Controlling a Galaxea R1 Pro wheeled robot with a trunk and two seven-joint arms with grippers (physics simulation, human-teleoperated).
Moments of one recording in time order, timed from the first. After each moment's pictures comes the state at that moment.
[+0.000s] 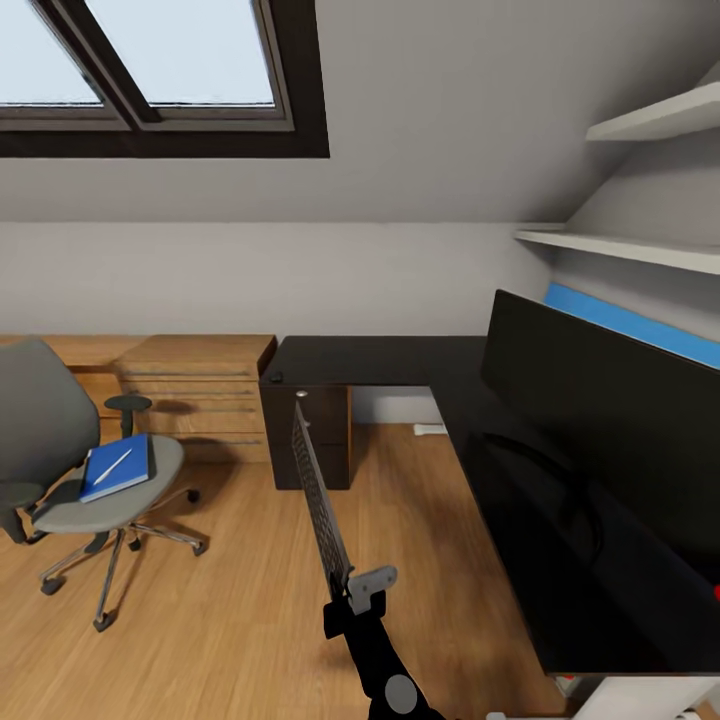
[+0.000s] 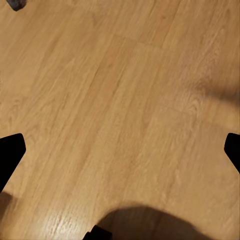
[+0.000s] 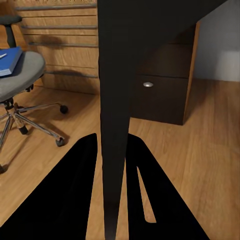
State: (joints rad) left arm -0.04 -0.07 -0.16 -0.61 0.32 -0.21 0.41; right arm -0.32 0.15 0.74 -0.87 -0.24 -0.21 -0.27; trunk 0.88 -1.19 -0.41
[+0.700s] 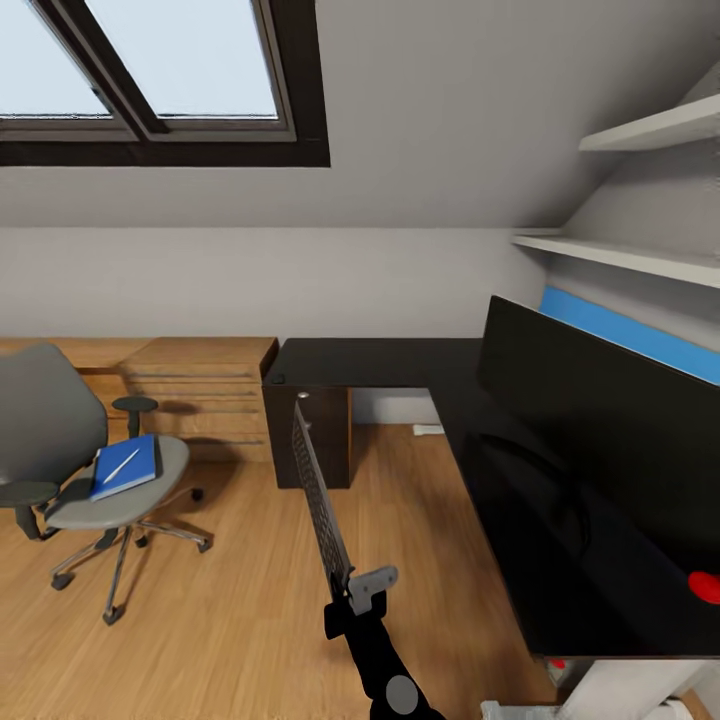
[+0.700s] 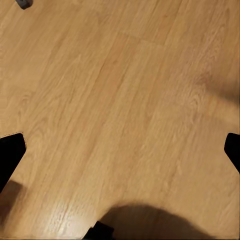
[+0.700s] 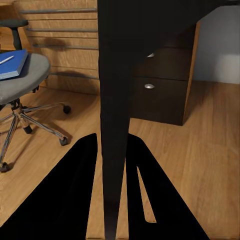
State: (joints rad) left arm -0.04 -0.06 -0.16 -0.61 0.32 -0.21 0.41; right arm -0.32 0.14 0.74 -0.87 -0.24 -0.21 -0.27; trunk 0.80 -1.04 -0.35
